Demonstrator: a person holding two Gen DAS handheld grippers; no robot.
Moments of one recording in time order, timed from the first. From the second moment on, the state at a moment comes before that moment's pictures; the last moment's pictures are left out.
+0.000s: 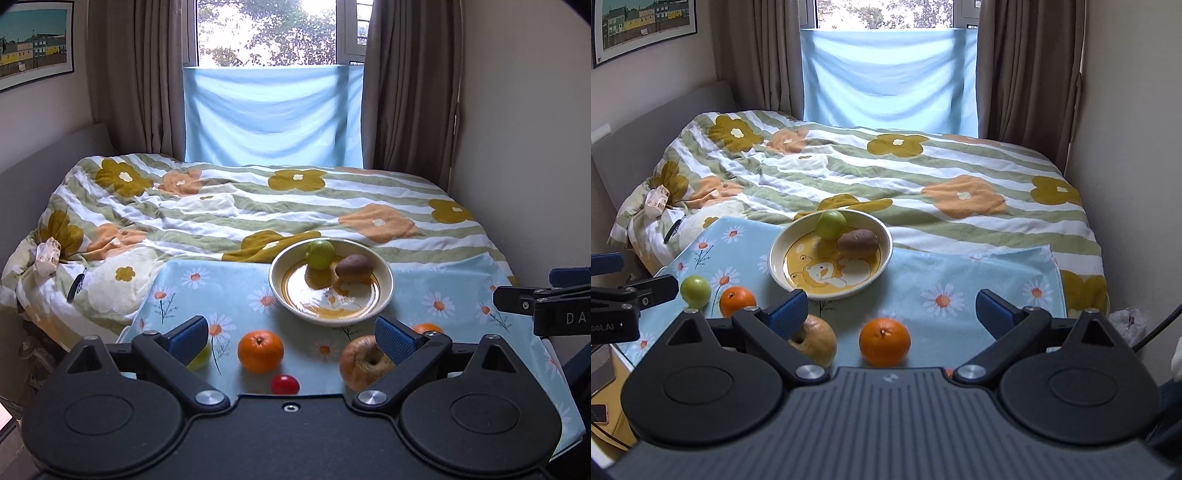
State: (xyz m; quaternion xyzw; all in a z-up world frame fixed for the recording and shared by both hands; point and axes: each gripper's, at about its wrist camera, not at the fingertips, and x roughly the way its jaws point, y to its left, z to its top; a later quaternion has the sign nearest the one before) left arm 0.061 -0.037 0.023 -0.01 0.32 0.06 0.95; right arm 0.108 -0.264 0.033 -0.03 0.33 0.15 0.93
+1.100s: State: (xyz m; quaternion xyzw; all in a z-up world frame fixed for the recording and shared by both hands) left arm 0.058 -0.080 -0.113 0.03 0.46 -0.05 0.89; right arm 0.040 -0.294 -0.088 0.01 0.47 0.04 0.88
